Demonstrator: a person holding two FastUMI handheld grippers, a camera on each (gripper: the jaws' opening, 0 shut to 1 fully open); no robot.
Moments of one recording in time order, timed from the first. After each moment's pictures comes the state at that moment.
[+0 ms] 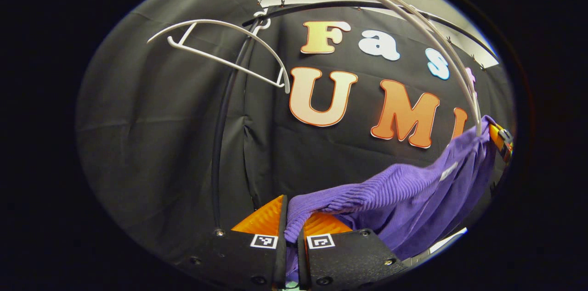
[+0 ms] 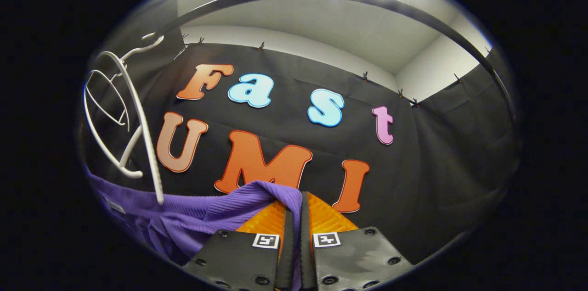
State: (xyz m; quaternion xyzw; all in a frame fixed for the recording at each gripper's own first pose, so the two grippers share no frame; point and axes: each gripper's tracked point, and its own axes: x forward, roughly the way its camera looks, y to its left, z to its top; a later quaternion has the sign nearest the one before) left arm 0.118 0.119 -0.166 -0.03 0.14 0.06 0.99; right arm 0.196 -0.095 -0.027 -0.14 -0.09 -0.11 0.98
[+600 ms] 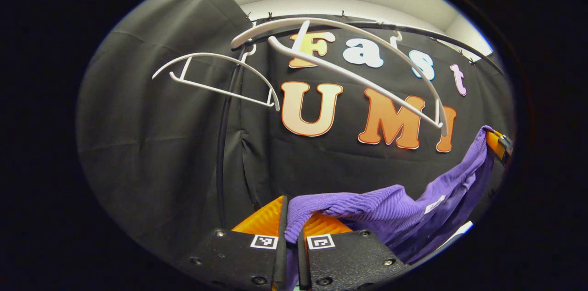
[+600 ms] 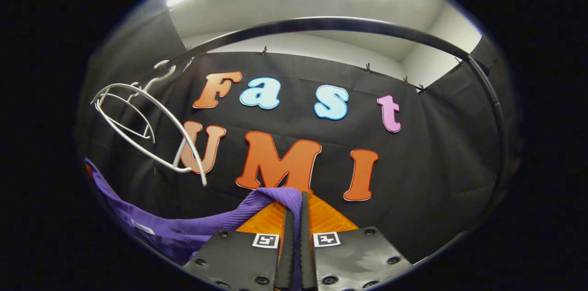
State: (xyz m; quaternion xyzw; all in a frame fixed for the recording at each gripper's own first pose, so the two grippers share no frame) left arm 0.072 0.081 -0.121 -0.02 0.11 0.05 0.99; right arm 0.120 -0.078 -0.025 -0.10 -0.08 -0.02 0.99
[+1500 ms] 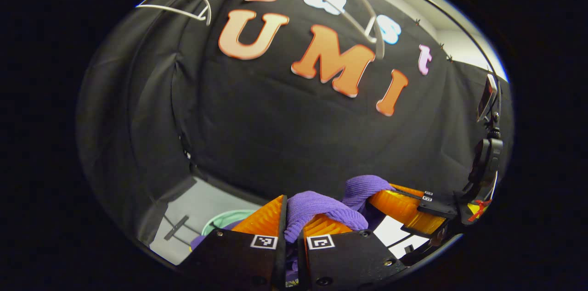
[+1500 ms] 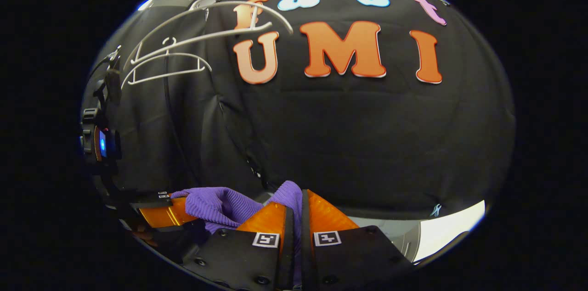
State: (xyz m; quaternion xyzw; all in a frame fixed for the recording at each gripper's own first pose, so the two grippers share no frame) left arm 0.026 -0.103 -0.283 -0.11 0.35 -0.11 0.92; right arm 0.049 0.010 -0.282 0.02 0.30 0.11 0.95
